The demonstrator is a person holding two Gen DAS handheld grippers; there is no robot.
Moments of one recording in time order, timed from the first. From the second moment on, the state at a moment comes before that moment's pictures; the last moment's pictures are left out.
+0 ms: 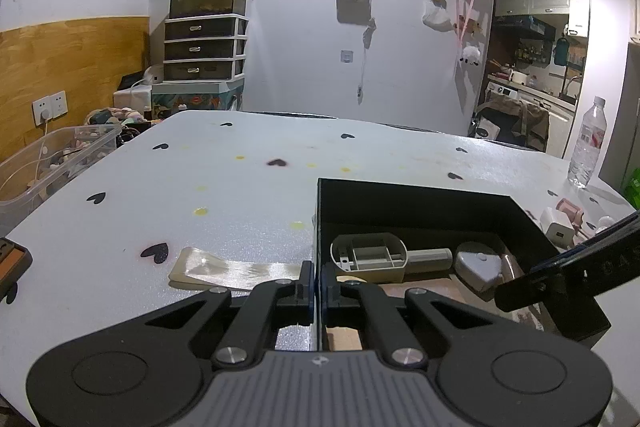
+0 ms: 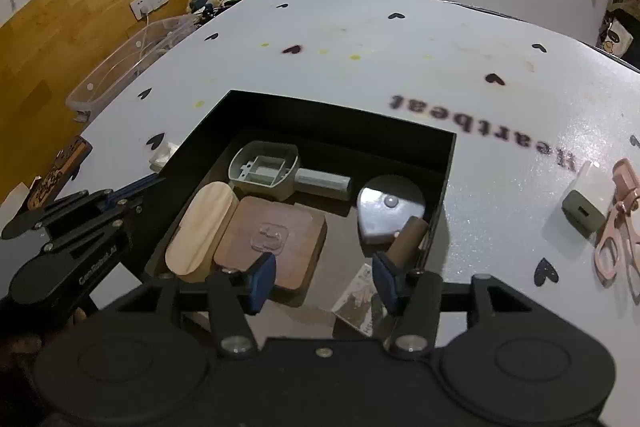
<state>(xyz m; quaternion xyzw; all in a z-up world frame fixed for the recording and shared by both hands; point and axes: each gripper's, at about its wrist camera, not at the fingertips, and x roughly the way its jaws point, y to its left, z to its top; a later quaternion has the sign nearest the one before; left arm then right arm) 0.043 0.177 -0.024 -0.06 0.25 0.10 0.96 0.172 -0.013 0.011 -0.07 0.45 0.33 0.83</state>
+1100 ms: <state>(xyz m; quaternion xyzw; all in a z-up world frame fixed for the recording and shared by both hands) 0.043 0.178 -0.024 -0.06 0.25 0.10 0.96 0.147 -0.074 0.043 -0.04 0.34 0.35 0.87</state>
